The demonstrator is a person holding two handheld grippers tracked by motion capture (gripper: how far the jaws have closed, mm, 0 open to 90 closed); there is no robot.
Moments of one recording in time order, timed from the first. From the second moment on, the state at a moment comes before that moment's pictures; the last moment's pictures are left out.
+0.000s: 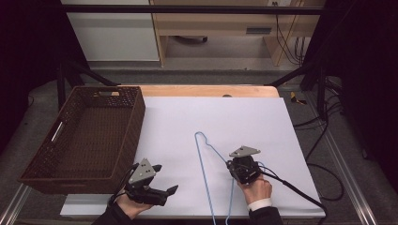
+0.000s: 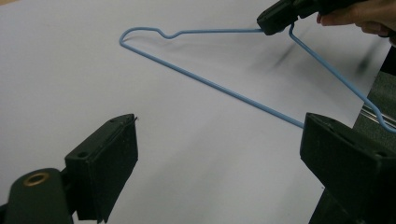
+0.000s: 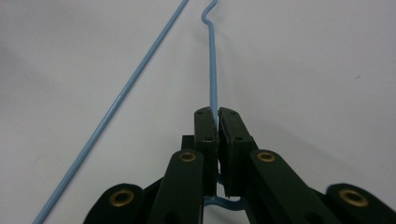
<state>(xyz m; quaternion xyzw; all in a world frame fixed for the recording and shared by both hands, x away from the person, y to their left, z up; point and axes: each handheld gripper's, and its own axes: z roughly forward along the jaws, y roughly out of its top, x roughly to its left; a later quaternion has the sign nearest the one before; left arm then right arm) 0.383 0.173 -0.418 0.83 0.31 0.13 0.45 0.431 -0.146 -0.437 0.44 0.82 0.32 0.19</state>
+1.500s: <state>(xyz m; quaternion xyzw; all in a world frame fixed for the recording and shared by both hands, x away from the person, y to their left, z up) 0.483 0.062 -0.418 0.92 0.10 0.18 0.34 0.432 -0.148 -0.436 0.42 0.83 0.33 0.18</state>
